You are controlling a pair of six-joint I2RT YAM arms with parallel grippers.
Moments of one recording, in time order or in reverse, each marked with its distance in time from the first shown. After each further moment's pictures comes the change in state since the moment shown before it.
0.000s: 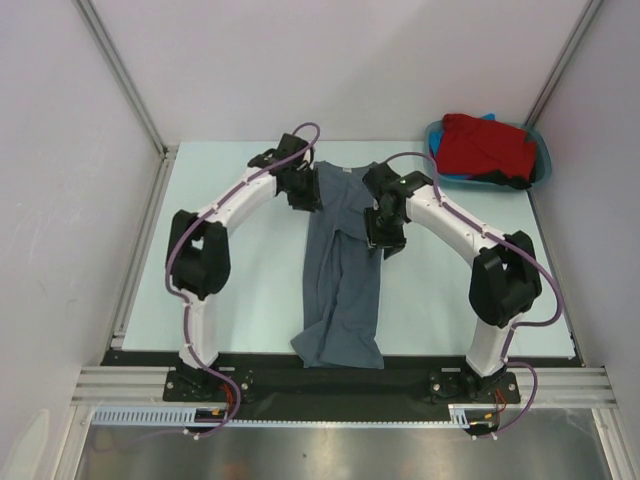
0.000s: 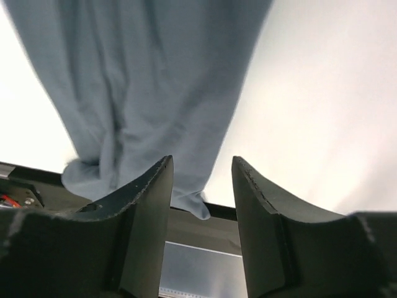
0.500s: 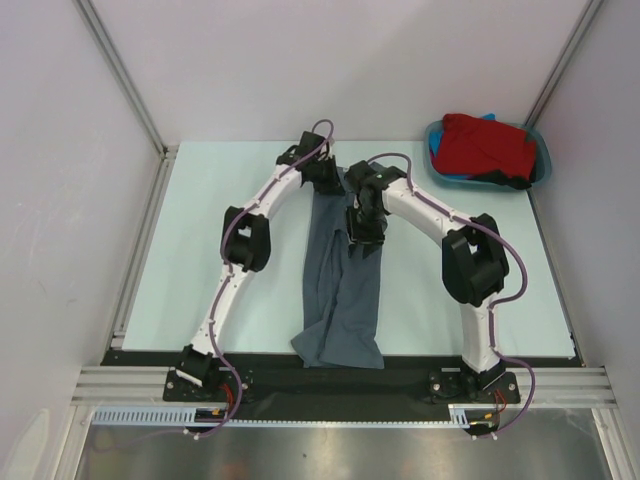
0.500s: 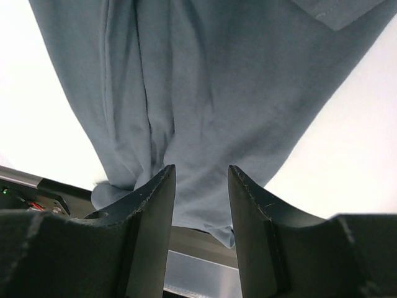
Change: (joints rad) left arm 0.036 0.661 0.745 0.035 0.202 -0.062; right arm 0.016 0.233 0.175 0.006 -0.117 0.019
